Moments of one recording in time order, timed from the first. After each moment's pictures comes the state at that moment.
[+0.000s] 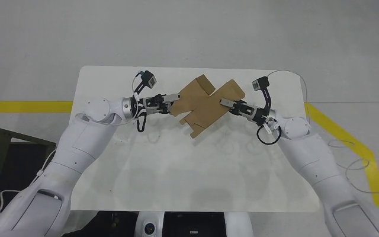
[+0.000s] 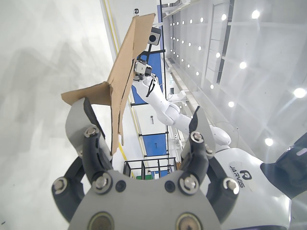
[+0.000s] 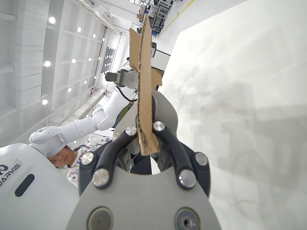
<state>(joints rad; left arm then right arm) 0.69 -1.04 -0.88 -1.10 -0.67 -0.38 -1.11 -0.76 -1.09 0.90 -1.02 0.54 -0.71 0.88</state>
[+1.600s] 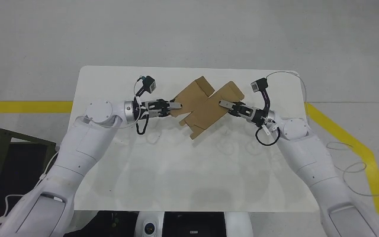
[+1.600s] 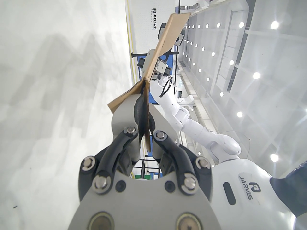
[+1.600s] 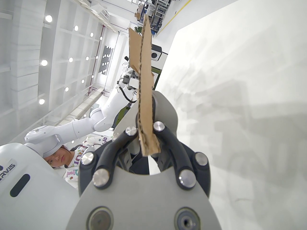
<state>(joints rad) 0.73 -1.07 -0.95 -1.10 -0.55 -0.28 -1.11 -0.79 -1.12 0.97 -1.02 0.47 -0.70 0.91</state>
